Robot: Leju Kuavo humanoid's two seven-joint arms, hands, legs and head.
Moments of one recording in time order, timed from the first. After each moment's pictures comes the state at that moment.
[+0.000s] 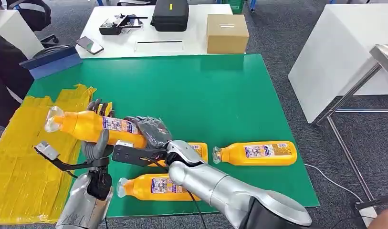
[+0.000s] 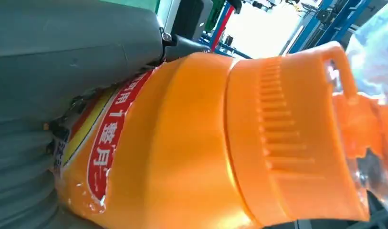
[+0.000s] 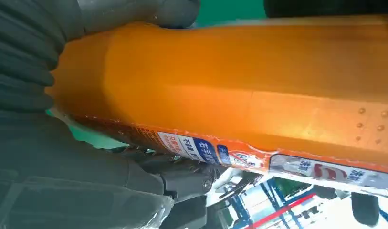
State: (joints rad) left arm -0.30 -0.19 -0.03 -1.13 0.42 -0.45 -0.51; right arm -0.82 0.36 1.17 -0.61 0.12 -0.37 -0.19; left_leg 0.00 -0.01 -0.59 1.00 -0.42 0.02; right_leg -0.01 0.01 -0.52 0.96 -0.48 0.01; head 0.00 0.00
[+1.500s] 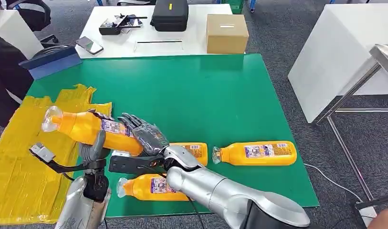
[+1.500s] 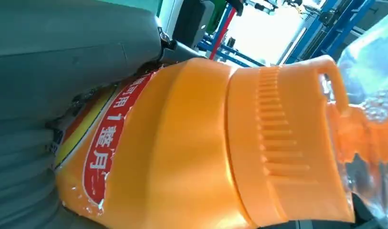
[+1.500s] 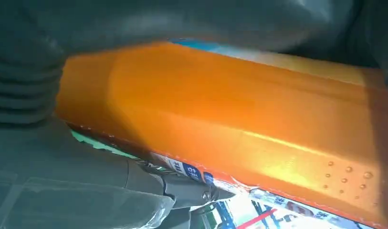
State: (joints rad) left arm -0.27 -0.22 0.03 -1.20 0.41 -0.47 -0.47; right arm -0.81 0.36 1.22 -0.61 0.10 -0.43 -0.23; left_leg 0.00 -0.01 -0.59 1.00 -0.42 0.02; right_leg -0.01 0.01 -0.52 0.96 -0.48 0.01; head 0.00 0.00
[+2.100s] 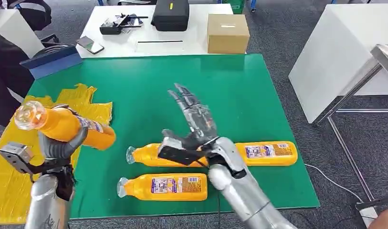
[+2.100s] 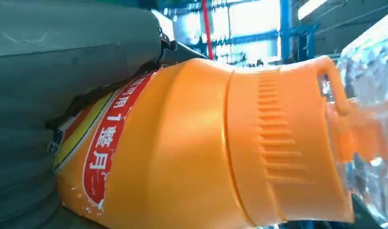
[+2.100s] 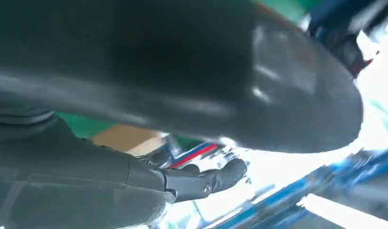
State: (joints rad) left arm -0.26 -0.11 0.20 -1.37 -0.09 -0.26 -0.53; right arm -0.40 0.15 0.43 -1.31 0.85 -0.27 -0.25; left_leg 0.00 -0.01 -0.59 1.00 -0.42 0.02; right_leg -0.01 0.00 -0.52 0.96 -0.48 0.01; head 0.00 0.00
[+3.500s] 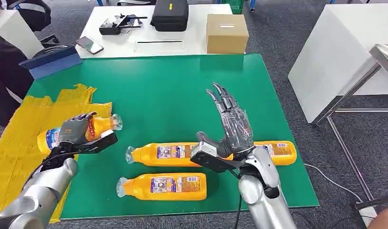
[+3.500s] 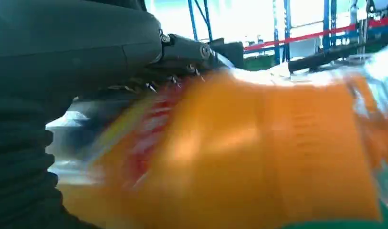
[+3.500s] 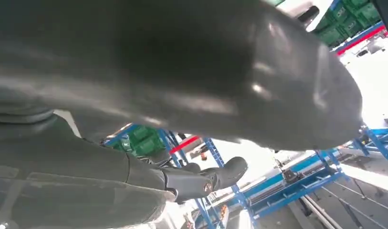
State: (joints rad) left arm -0.70 0.08 0.08 -0.42 -1.51 0.44 -0.12; right arm -0.20 0.14 0.21 -1.65 0.97 -0.12 -0.27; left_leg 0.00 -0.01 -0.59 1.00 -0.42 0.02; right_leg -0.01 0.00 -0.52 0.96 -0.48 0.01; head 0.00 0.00
